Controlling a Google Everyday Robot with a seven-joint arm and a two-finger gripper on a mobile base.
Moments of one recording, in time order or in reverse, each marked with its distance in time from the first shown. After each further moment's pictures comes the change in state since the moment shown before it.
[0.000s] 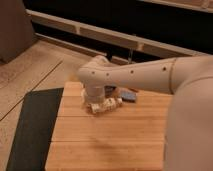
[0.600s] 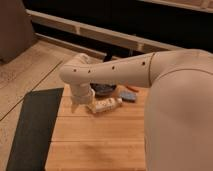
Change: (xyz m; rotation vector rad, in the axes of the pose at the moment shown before) arm 0.046 0.092 -0.004 0.097 0.122 -0.236
